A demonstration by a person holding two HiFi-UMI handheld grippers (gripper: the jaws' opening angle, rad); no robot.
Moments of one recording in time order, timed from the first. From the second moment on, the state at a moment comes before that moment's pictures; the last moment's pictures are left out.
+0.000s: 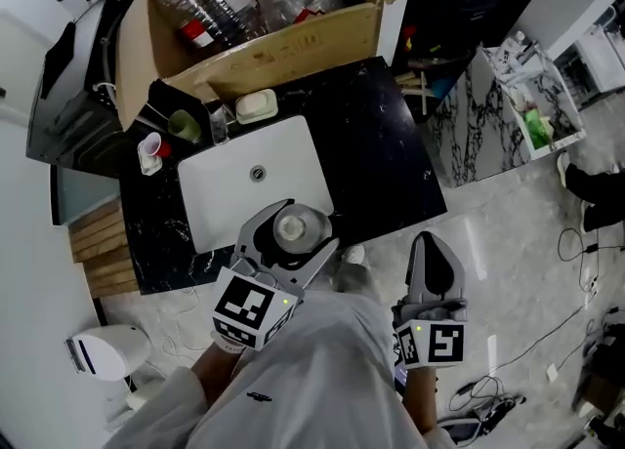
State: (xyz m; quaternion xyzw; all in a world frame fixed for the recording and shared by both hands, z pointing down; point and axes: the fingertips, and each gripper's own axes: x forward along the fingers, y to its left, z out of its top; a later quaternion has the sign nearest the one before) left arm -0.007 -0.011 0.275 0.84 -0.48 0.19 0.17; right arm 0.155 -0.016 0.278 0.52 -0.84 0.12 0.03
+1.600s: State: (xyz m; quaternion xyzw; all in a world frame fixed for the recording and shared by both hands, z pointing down) left arm 0.001 -0.214 0.346 0.82 -0.50 0.20 0.20; right arm 0.126 -0.222 0.318 0.49 -0.87 0.11 0.04
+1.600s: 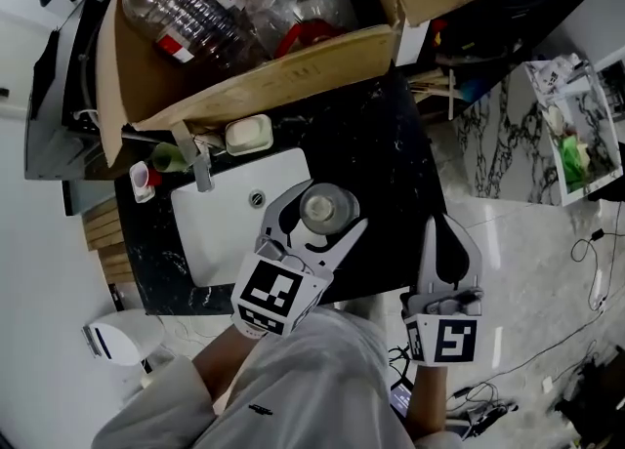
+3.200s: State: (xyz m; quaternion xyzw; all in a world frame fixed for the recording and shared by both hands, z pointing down) left arm -0.008 -0.418 0.514 0.81 -0.50 0.22 0.21; right arm 0.099 -0.373 0.460 0.51 -0.84 0.18 0.09
